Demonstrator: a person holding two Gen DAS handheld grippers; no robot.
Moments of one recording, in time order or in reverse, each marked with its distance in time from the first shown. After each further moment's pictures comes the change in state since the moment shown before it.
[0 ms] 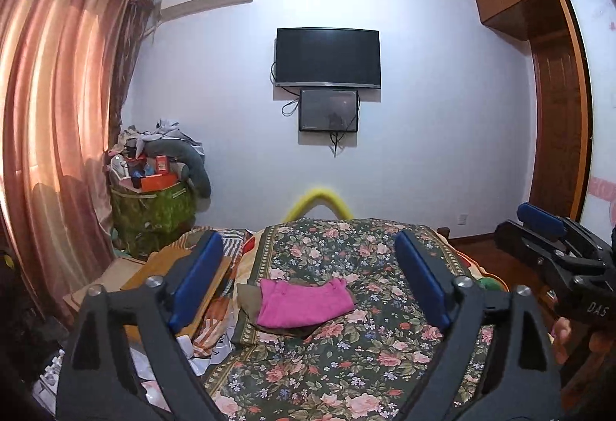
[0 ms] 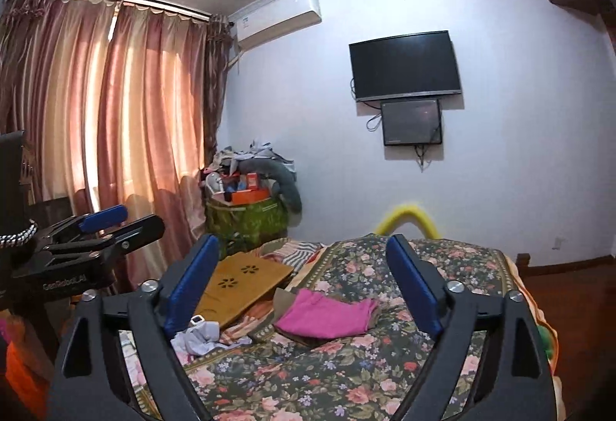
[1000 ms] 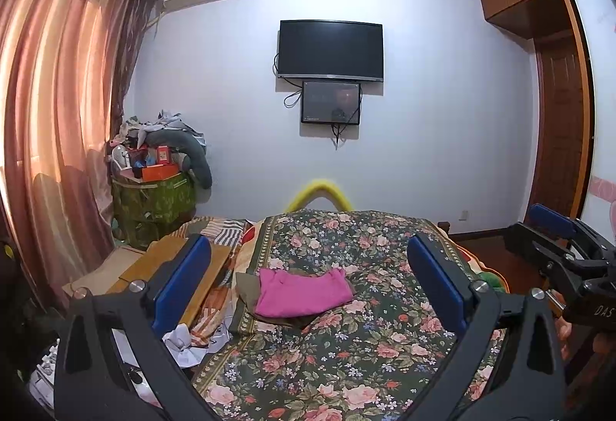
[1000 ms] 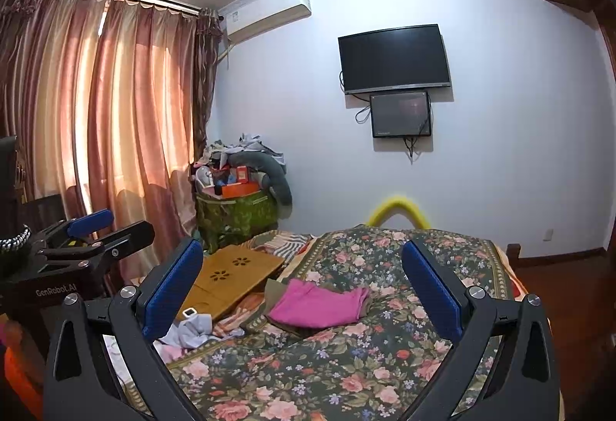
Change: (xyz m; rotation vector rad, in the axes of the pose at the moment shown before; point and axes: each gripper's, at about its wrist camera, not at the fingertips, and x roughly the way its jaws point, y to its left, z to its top) left arm 0.003 0.002 -0.016 -0.012 0.027 0.002; right arm -0.021 0.003 -0.009 0.003 0.020 -0.035
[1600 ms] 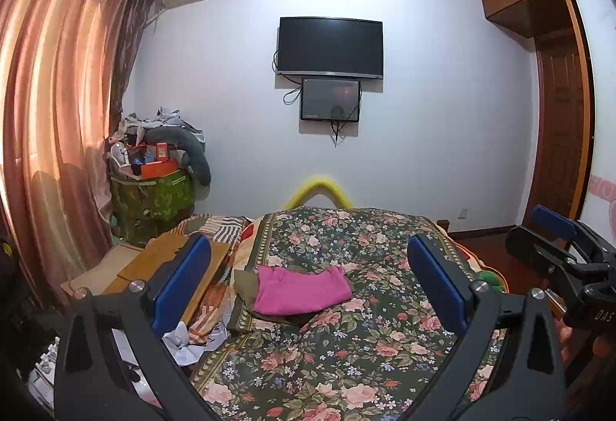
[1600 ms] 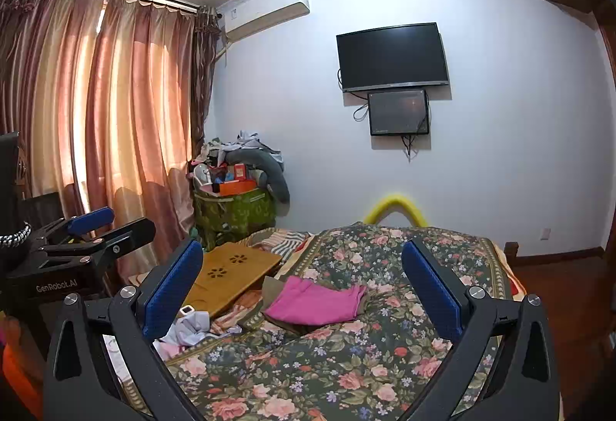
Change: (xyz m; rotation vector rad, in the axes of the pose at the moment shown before) left arm 0.003 0.003 -0.002 -0.003 0.010 -0.007; right arm 0.001 -0.001 0.001 -0.002 0.012 -0.006
